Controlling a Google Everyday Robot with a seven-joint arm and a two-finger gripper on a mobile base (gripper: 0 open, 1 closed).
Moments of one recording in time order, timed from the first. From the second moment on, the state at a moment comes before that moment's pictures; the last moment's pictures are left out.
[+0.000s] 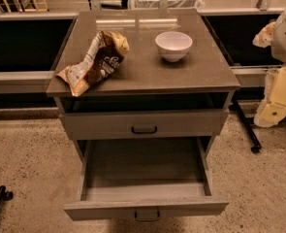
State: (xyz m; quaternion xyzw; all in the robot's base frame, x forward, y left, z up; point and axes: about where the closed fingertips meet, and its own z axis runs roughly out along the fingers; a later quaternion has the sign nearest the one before) arm 0.438 -0.217 0.976 -0.60 0.78 -0.03 0.16
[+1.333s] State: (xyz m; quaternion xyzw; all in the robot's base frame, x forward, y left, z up) arm 0.408 -0.037 0.923 -0.83 0.54 -0.05 0.15
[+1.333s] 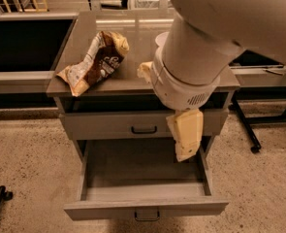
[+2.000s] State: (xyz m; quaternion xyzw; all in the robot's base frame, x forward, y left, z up) arm 0.481 0.003 0.939 -0.87 0.46 -0.07 0.18
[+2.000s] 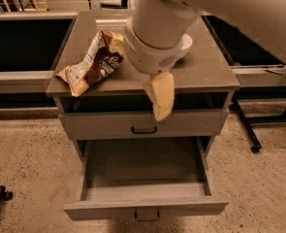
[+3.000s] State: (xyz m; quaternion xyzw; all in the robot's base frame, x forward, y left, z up) arm 0.647 0.097 0.887 -0.91 0.32 -0.19 0.16
